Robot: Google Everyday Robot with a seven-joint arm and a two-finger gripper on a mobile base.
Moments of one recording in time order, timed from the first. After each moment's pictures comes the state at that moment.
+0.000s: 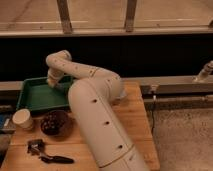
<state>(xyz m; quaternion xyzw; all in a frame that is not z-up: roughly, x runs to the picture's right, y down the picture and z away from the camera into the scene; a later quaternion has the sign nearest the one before) -0.349 -0.036 0.950 -0.29 -0.14 0.28 0.90</state>
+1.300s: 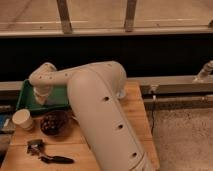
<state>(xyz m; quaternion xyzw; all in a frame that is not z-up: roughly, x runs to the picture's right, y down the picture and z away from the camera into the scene) -0.368 0.066 0.854 -0.30 -0.12 0.23 0.92</state>
